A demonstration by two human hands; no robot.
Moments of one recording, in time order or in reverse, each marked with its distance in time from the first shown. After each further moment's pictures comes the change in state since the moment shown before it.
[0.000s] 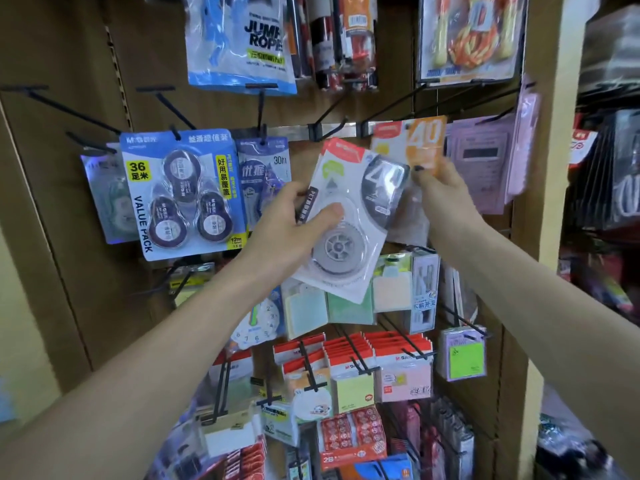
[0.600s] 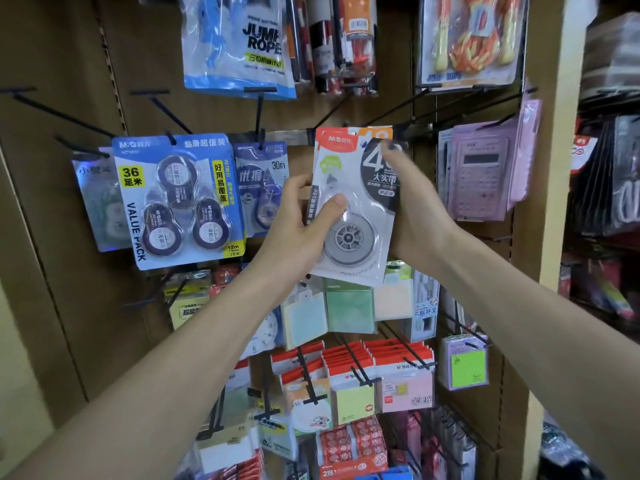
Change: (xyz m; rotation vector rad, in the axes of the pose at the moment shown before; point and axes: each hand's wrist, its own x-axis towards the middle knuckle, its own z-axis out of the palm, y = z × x) left_hand 0.015 -0.008 0.015 -0.157 0.026 0.023; right_hand -0.016 -0.012 0.036 0.320 -0.421 0.159
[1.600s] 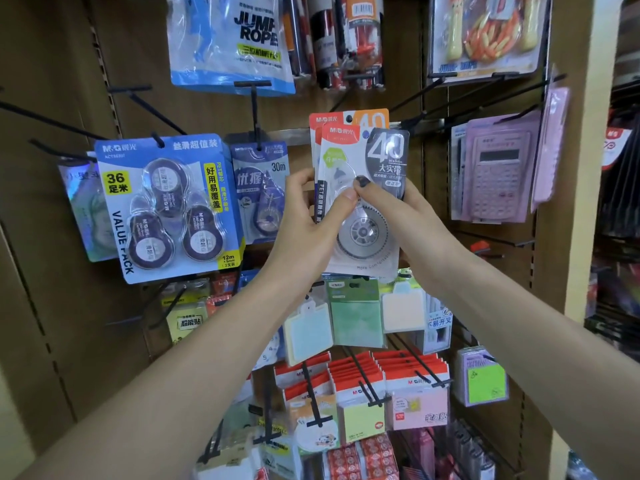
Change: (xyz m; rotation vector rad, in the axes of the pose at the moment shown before) left_hand 0.025 -0.014 0.016 -0.010 0.077 0.060; right_hand 0.011 0.022 -0.008 -0.308 0.160 -0.089
